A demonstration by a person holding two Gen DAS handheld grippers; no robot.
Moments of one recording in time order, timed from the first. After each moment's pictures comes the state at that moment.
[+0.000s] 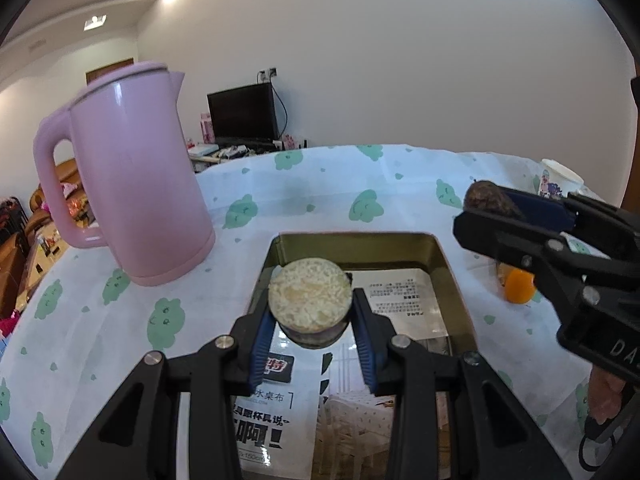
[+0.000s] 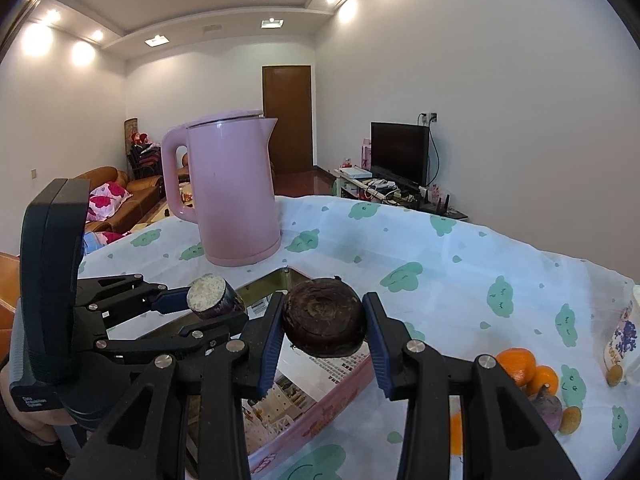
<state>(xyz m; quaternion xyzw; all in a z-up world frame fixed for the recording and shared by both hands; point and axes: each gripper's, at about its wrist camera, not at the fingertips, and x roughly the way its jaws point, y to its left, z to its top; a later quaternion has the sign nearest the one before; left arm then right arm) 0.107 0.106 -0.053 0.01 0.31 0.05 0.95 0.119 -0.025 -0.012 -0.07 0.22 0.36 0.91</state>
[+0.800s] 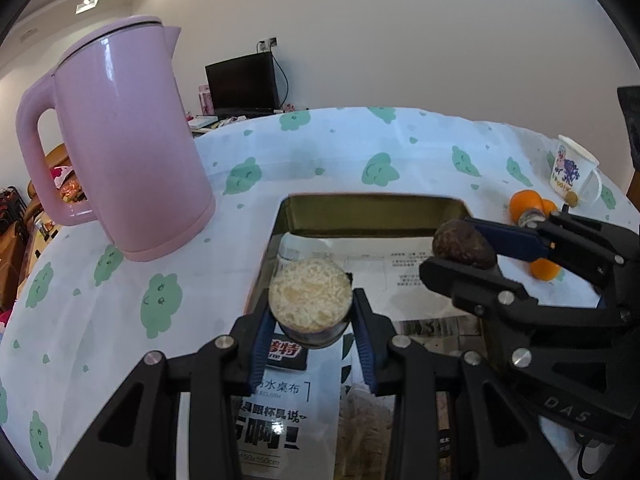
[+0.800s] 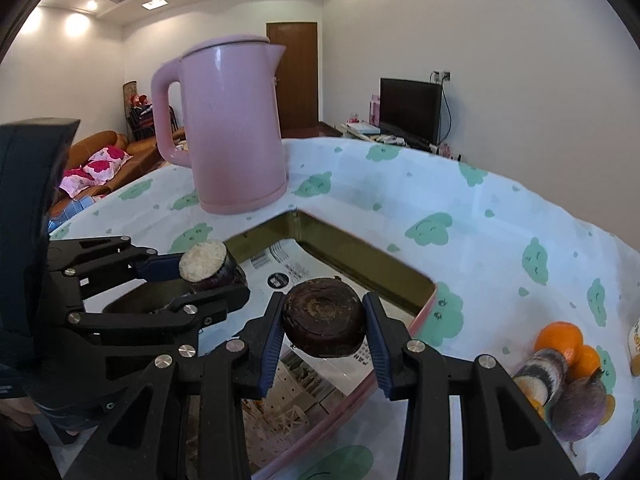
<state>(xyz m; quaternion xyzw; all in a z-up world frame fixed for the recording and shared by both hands) 0.123 0.119 -0.076 0.01 0.37 0.06 0.93 0.139 0.012 -0.055 -0.10 0.30 0.36 0.88</state>
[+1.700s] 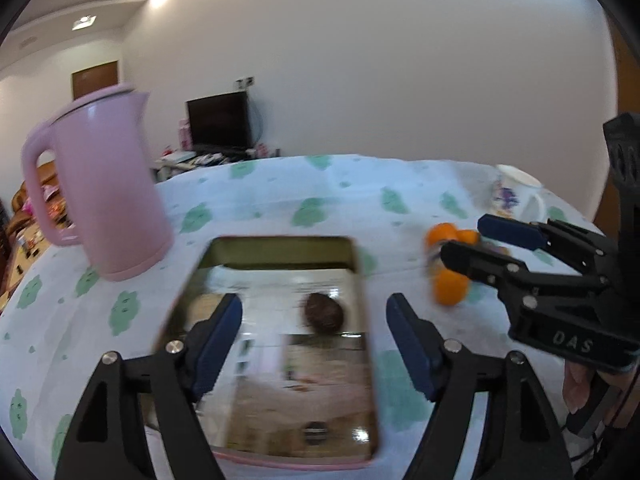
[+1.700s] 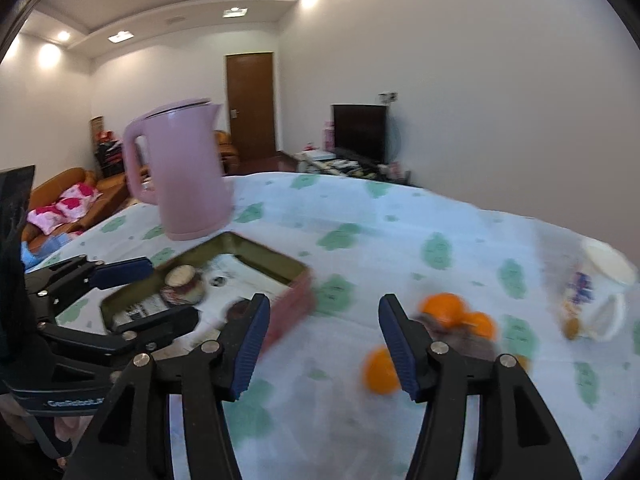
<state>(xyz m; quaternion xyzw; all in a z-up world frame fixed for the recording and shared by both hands) 0.083 0.046 -0.043 0.00 0.29 0.00 0.96 0.114 -0.102 -0.024 -0.06 0.25 0.28 0.92</state>
